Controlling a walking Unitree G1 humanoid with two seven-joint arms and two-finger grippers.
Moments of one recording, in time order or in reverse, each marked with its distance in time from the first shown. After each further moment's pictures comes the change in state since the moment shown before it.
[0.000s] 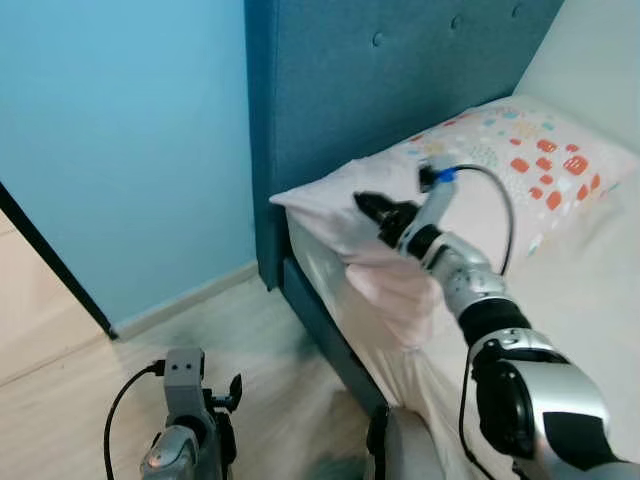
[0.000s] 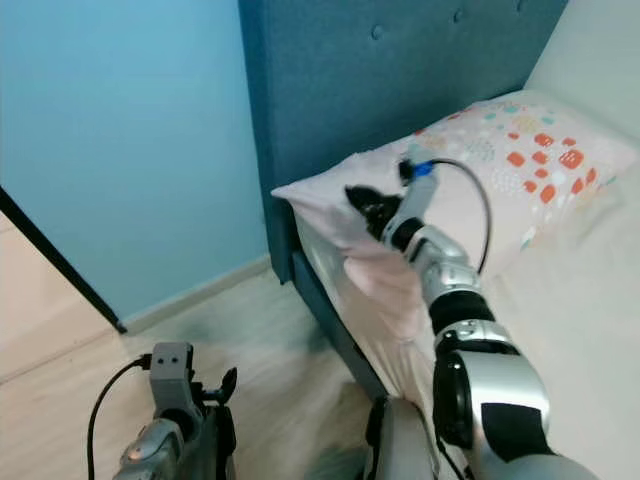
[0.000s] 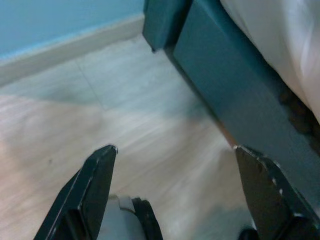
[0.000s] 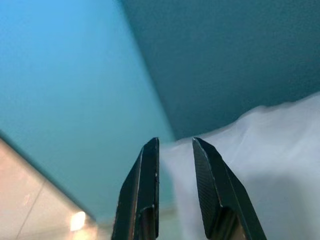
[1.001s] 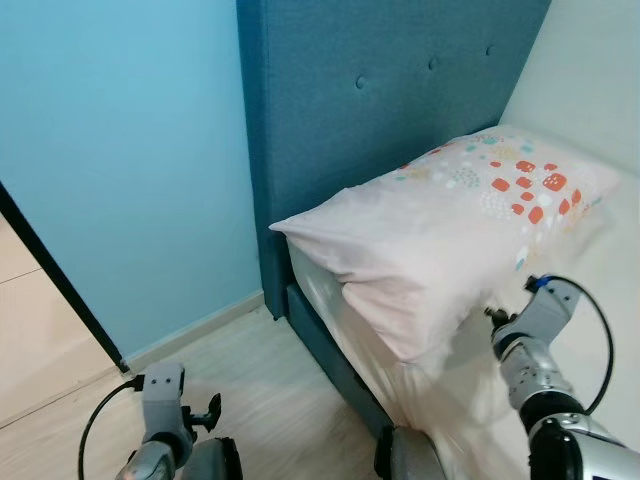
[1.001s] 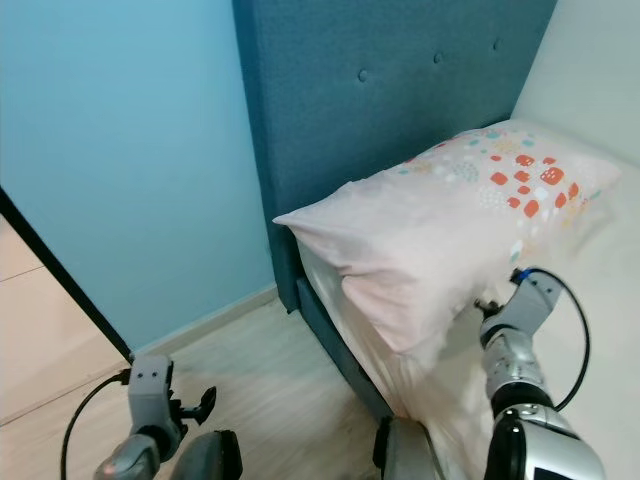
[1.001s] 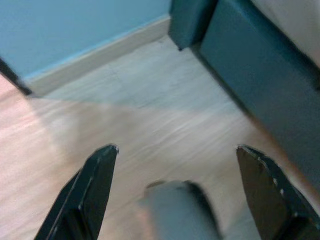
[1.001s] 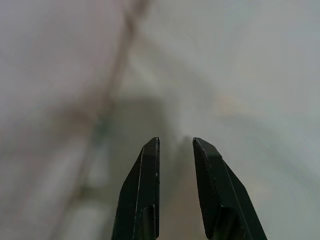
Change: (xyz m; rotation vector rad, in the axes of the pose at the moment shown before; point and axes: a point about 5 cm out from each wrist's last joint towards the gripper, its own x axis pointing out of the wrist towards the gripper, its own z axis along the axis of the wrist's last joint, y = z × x) left arm -0.029 0.046 -0.017 0.056 0.058 0.047; right arm -0.153 -0.092 -0.109 0.098 0.344 -1.128
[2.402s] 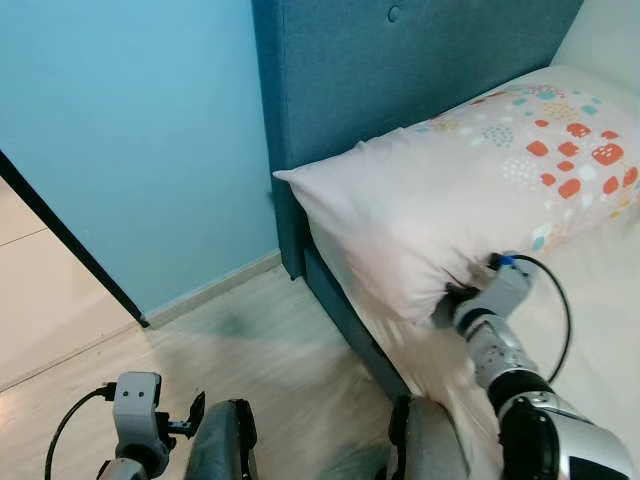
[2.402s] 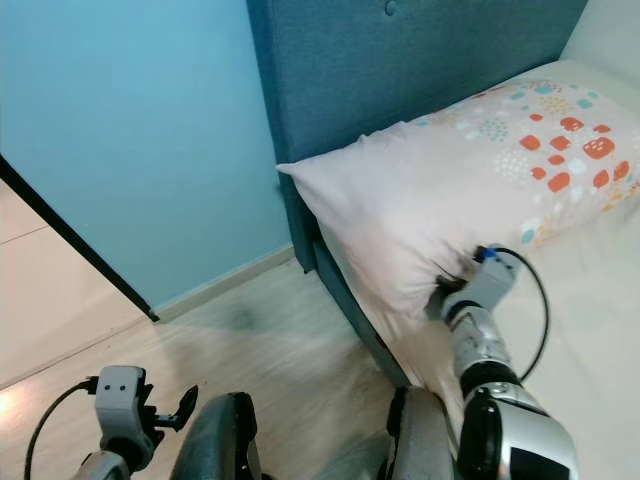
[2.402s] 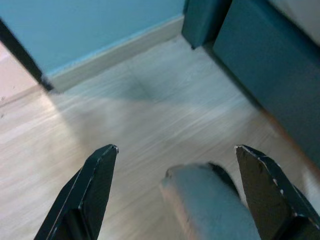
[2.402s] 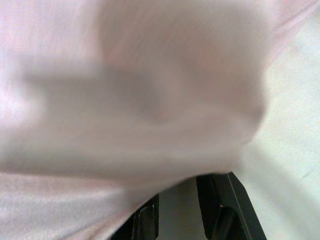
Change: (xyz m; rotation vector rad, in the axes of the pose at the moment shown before) left arm -0.011 0.000 0.023 0.030 -0.156 -0.049; right arm -0.002 0.045 0.035 0.101 -0.147 0.256
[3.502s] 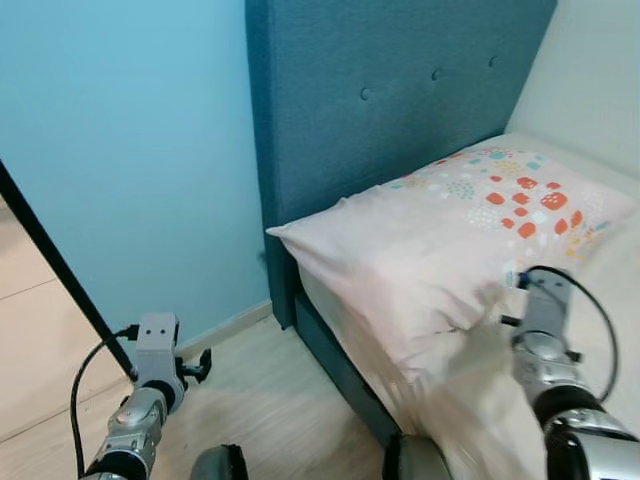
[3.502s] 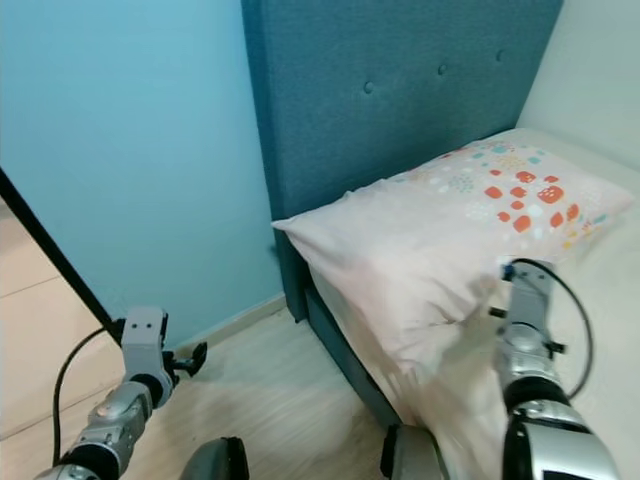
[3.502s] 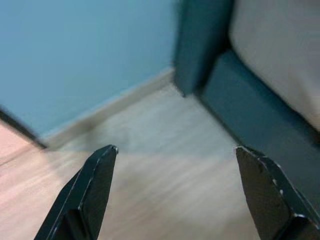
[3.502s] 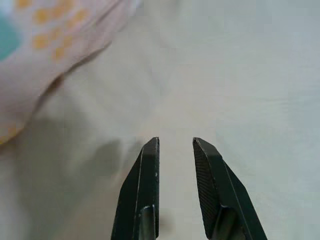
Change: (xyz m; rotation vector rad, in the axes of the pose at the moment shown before) left arm 0.060 -0.009 0.030 -0.014 0.105 0.017; right arm -0.012 -0.069 0.022 -0.524 0.029 -0.438
